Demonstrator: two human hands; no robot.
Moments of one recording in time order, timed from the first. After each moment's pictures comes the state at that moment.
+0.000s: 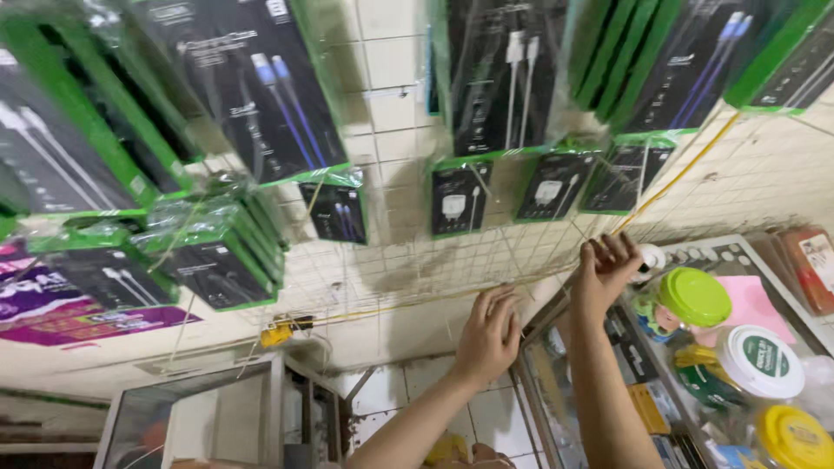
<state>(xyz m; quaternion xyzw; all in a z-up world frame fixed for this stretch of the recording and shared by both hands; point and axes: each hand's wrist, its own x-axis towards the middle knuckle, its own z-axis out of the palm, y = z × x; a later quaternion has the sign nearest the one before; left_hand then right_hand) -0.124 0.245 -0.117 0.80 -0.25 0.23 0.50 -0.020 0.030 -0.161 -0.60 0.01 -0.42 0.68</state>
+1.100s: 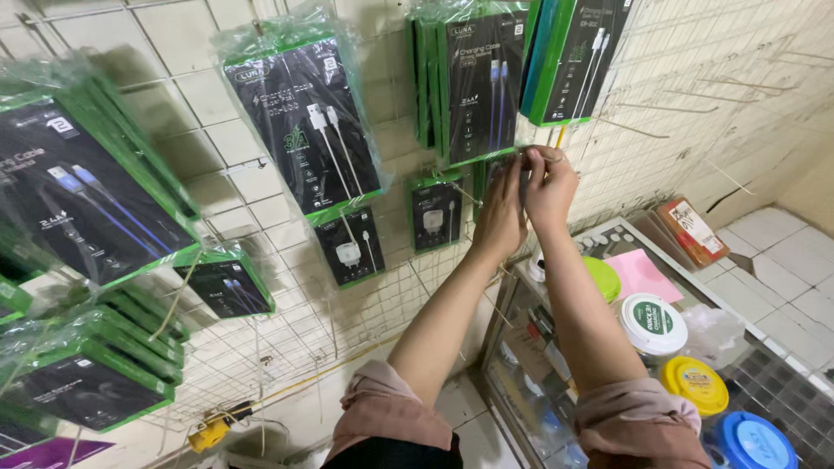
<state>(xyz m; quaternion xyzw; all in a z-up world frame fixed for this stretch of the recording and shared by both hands) 0.057 0.028 -0.029 0.79 -0.37 0.22 0.44 0.048 -0.072 0.003 -0.74 -0.02 -0.55 0.40</state>
